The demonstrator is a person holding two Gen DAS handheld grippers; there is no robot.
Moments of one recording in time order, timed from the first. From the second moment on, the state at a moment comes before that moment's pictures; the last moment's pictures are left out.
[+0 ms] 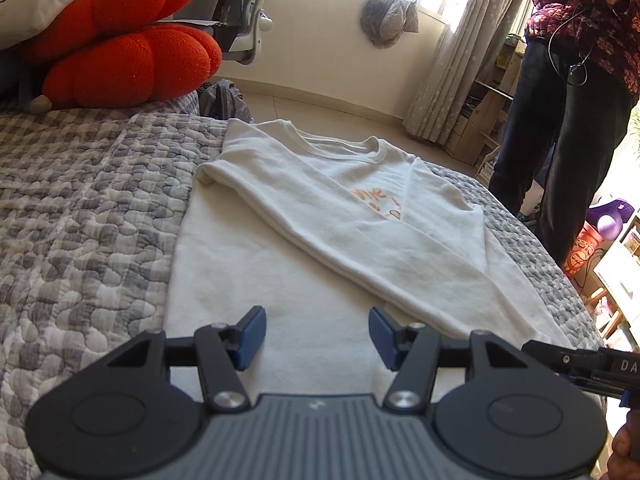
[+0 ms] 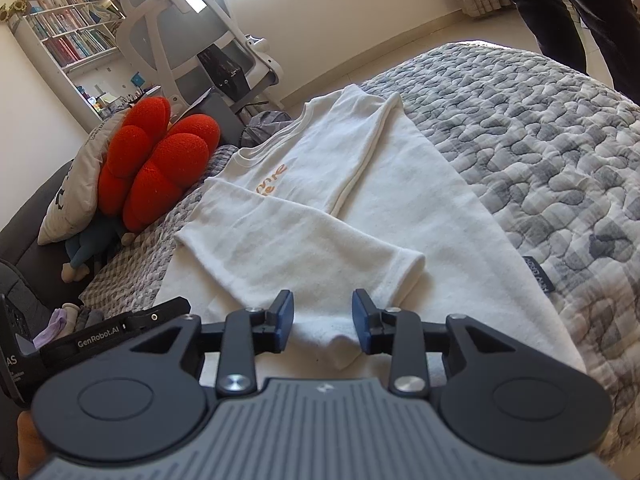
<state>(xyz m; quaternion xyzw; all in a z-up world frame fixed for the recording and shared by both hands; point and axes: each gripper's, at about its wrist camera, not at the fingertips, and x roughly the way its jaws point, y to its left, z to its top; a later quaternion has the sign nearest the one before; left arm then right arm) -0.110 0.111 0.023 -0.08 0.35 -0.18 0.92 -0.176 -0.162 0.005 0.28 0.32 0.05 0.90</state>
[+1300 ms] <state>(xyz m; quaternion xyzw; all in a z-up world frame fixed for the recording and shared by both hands) -0.124 0.109 0.027 -0.11 0.35 -0.18 0.91 -0.197 -0.177 0.011 0.32 0.26 0.00 0.91</state>
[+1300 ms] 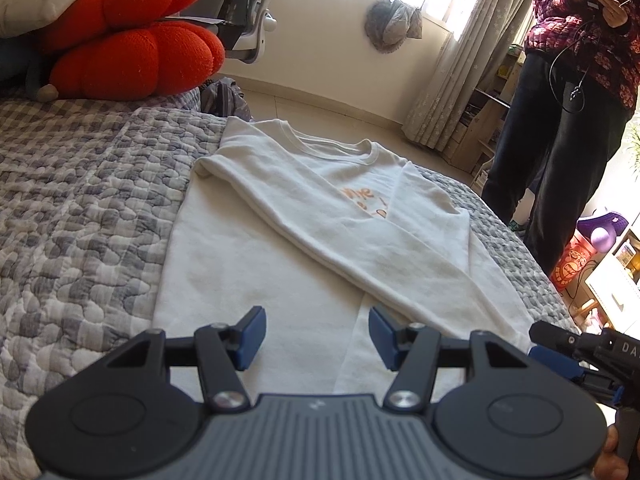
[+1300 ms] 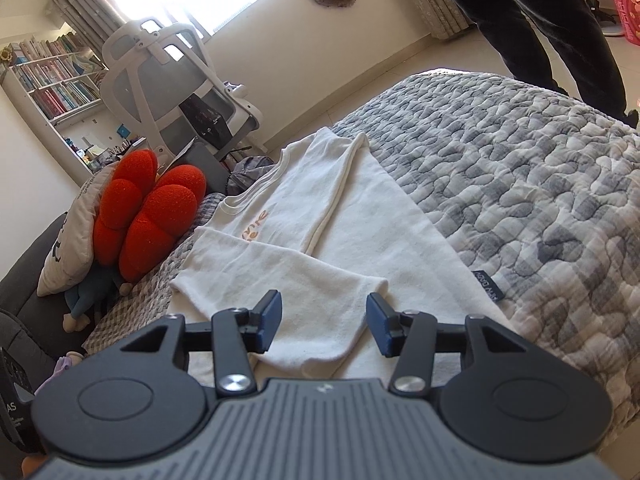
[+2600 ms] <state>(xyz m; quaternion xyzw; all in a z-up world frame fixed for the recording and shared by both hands) 0.021 0.158 0.057 -0.16 0.33 -0.13 0.92 -0.203 -0.162 0.020 0.27 0.19 -0.08 0.94</state>
